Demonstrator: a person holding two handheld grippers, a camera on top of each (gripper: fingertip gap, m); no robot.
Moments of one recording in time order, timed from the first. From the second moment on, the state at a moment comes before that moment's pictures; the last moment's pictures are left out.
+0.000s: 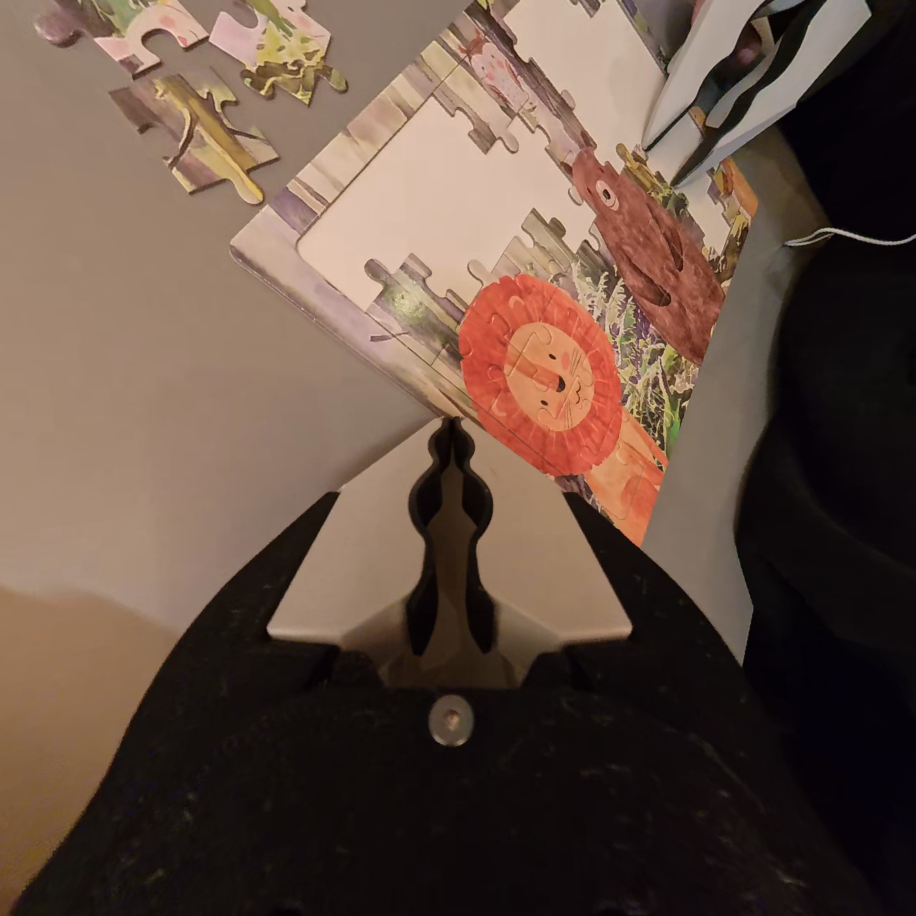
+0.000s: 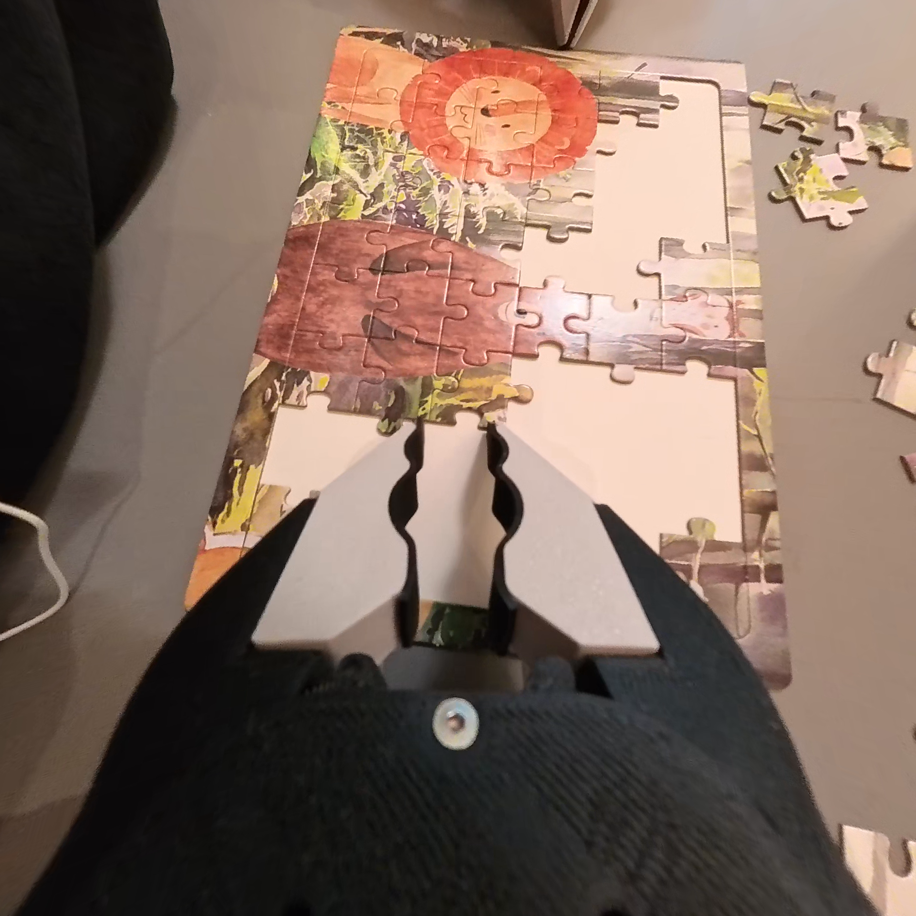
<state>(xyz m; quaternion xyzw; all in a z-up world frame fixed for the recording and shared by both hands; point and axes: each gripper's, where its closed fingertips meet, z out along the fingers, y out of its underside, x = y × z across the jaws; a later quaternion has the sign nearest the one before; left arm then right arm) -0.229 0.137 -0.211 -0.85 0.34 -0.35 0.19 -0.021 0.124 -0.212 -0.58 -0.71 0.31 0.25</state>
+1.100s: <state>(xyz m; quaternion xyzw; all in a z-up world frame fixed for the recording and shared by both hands) -0.226 0.152 -0.207 -0.85 0.33 -0.33 0.23 -0.044 0.160 -0.200 -0.64 -0.63 0.33 0.30</state>
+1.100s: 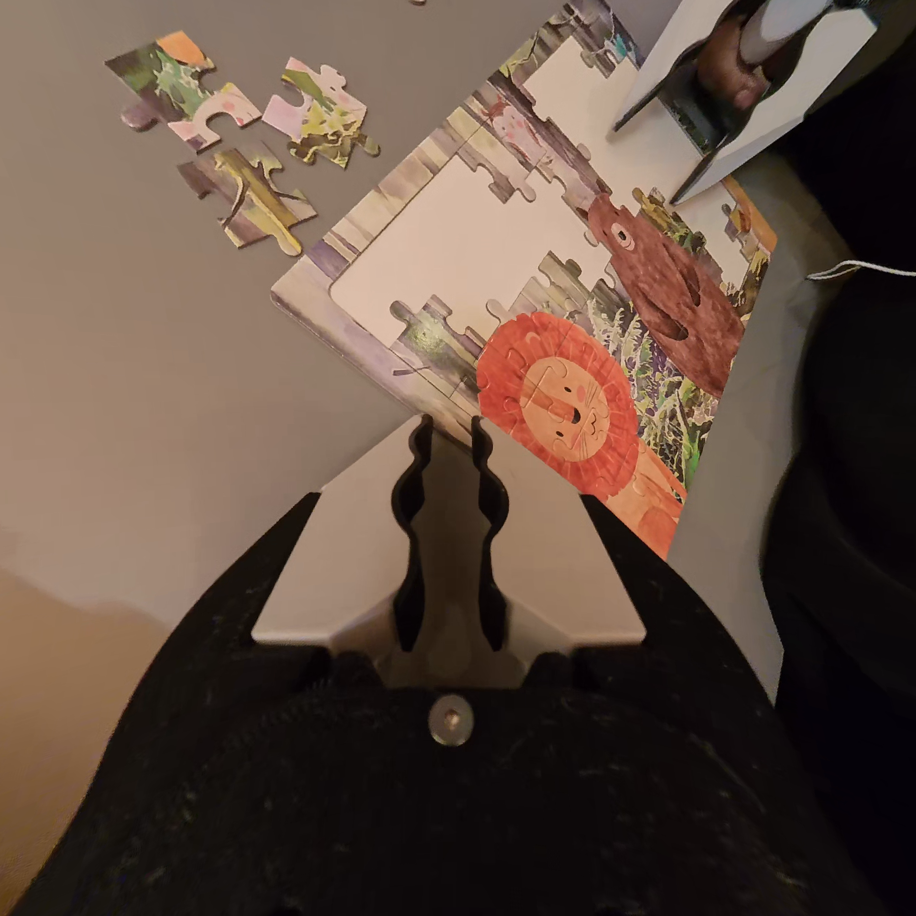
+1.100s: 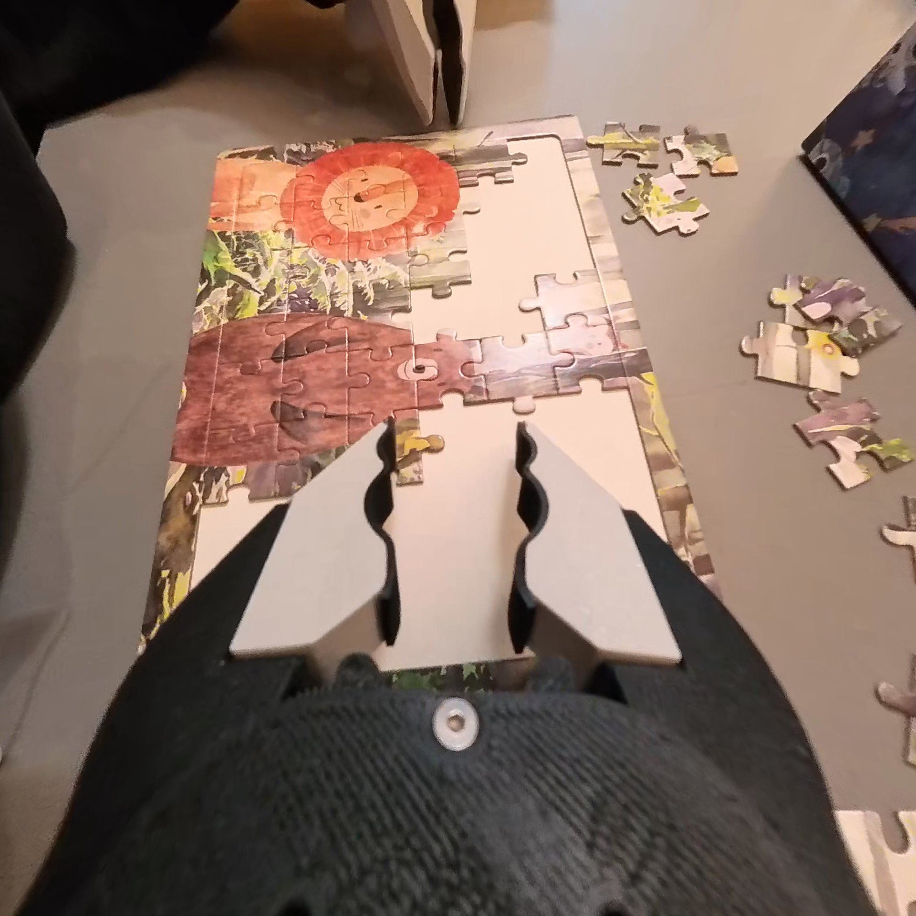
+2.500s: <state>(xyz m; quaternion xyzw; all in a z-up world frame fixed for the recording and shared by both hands) -0.257 0.193 -0.154 -0.82 0.32 -0.15 0.46 0.036 0.246 -0.091 -0.63 -0.37 0.42 0.54</state>
